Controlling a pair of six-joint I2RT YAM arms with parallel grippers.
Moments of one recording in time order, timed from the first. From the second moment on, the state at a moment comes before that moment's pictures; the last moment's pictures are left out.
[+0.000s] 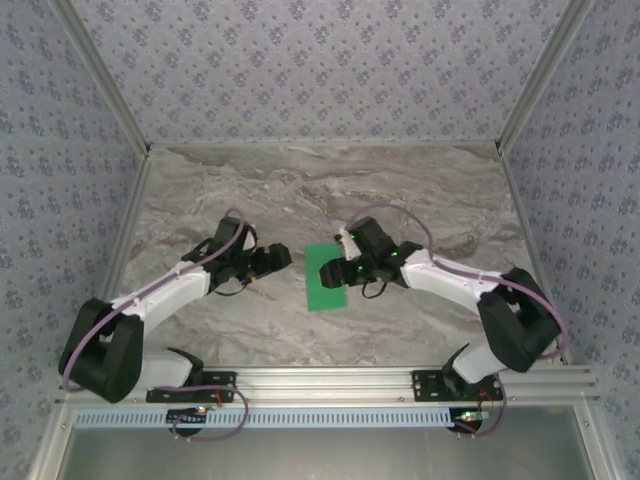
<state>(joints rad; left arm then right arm) -0.48 1.34 0.71 -0.25 0.32 -0.77 0.69 1.46 0.83 -0.29 -0.33 0.52</state>
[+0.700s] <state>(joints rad) -0.64 1.76 0.91 -0.06 0.39 -0.88 0.67 1.51 0.65 -0.16 -0.41 0.85</state>
